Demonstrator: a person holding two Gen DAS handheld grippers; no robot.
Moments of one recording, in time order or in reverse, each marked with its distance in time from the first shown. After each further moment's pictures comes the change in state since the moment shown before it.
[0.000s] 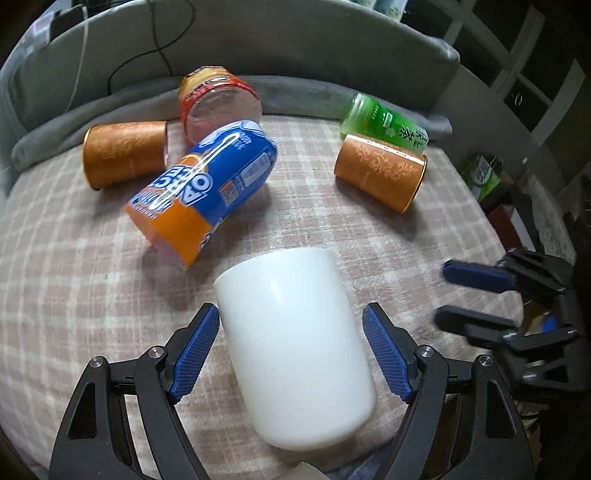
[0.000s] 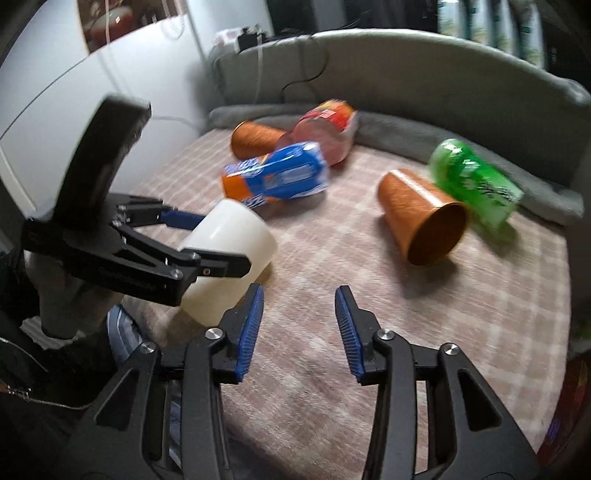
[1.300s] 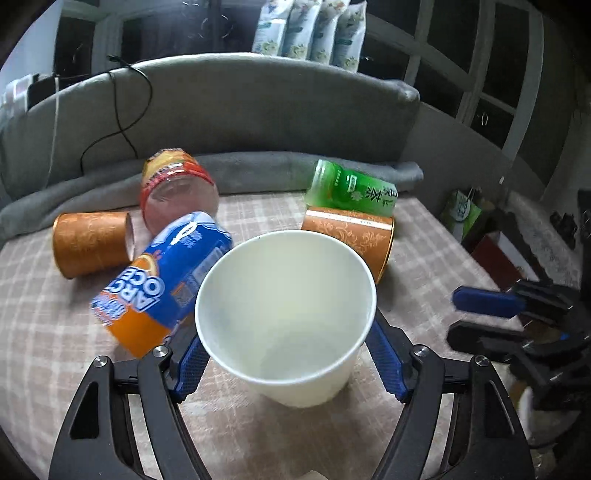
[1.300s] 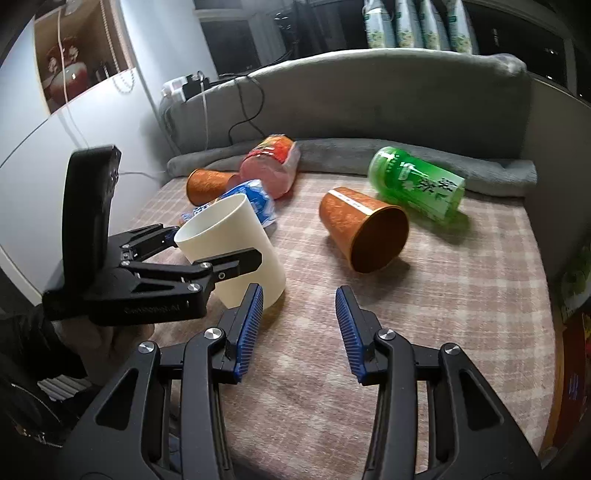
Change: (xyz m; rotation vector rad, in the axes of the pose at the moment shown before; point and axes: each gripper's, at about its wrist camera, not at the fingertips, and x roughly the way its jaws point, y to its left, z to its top) left arm 0.006 -0.026 0.023 0.116 -0.283 -0.034; right arm -0.021 -0.020 -0.008 0.177 -0.135 -0.099
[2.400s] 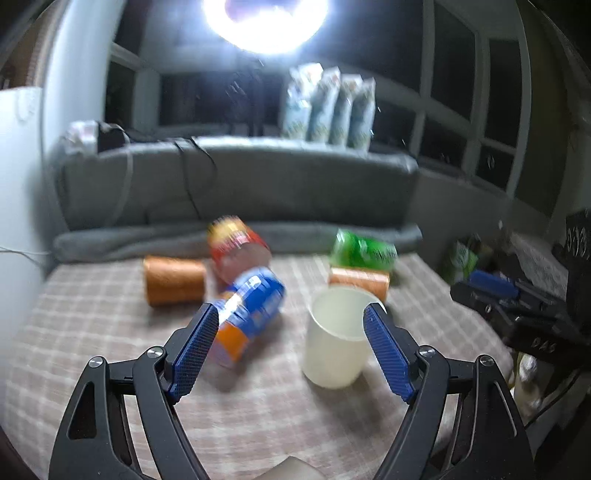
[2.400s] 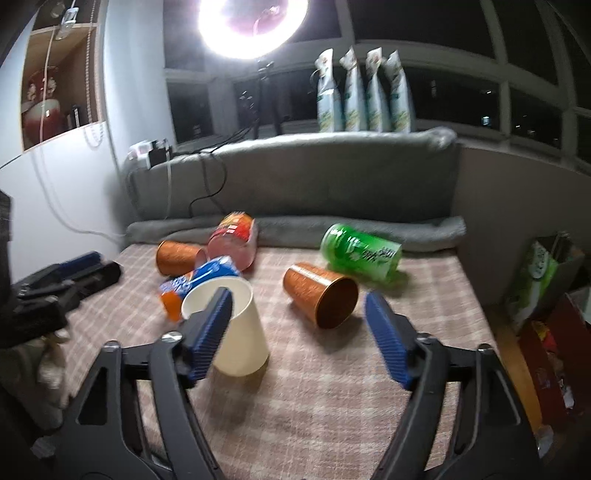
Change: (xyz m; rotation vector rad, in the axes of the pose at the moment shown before) left arm -0.119 0.021 -0.014 -0.037 -0.276 0.088; right arm -0.052 0.043 0.008 0.043 -0.287 -0.283
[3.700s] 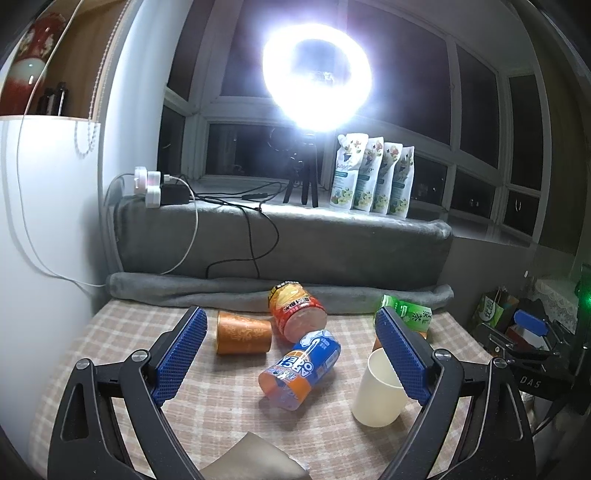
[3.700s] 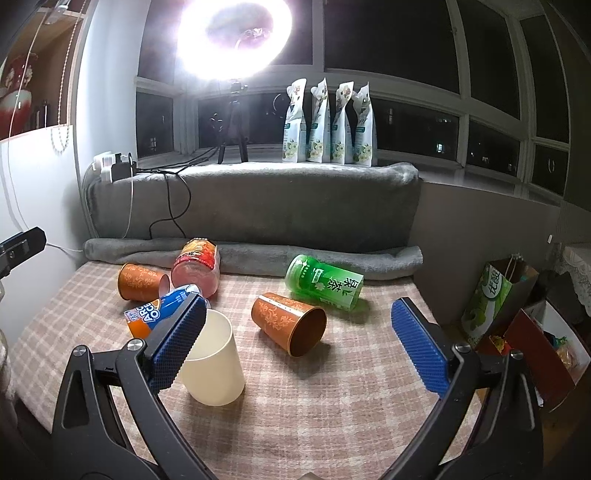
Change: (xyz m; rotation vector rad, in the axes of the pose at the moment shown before) left arm -0.043 0.039 0.022 -0.045 -0.183 0.122; right arm -0.002 0.026 0.013 -0.038 -0.081 -0.195
